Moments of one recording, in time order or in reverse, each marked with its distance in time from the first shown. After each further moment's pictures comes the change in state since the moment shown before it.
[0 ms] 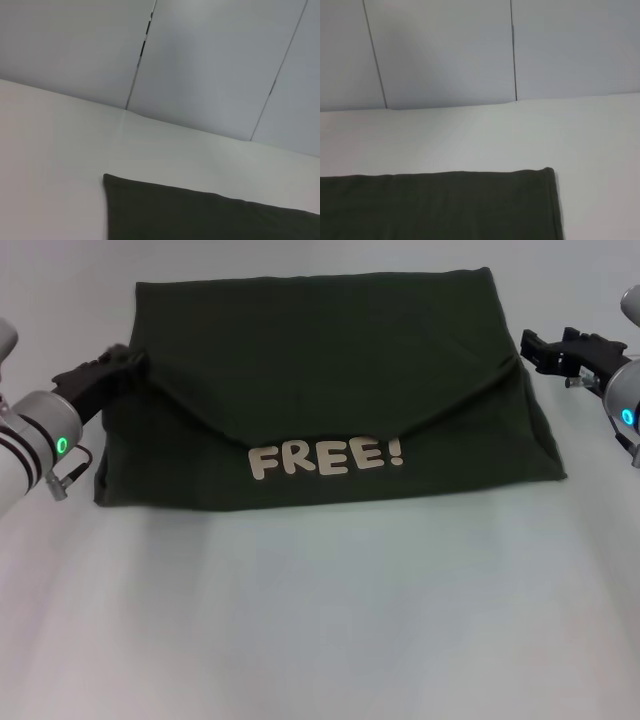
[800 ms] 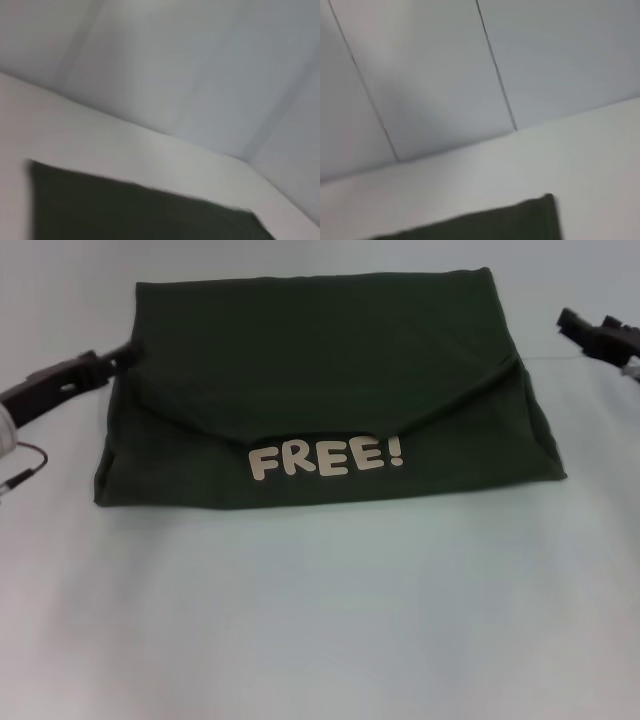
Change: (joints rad) left arm 0.162 0.080 0.234 0.212 0.191 0.371 -0.554; right arm -0.101 -0.058 -0.030 -0.019 0.046 -0.206 0.209
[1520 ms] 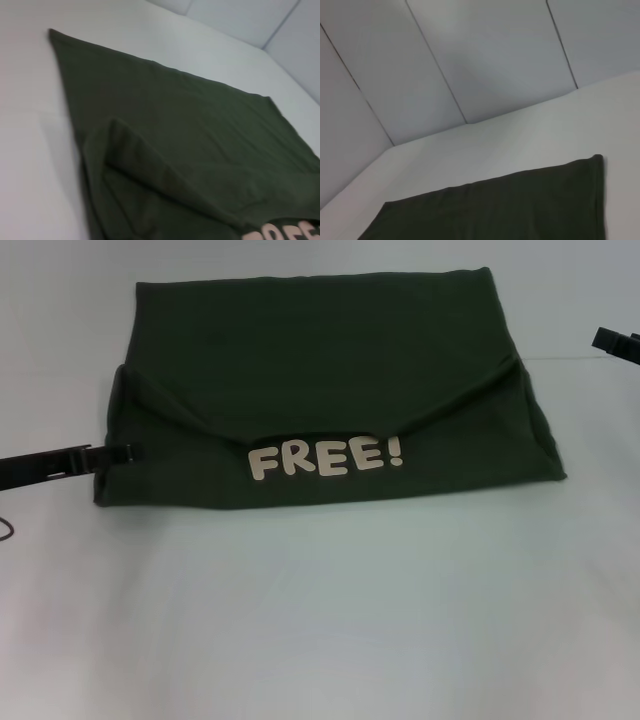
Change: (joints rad) left arm 0.040 0.017 -0.005 0.172 0.477 0.181 -0.379; right arm -0.172 -0.169 -0.314 -0.166 -0.129 -0.316 0.521
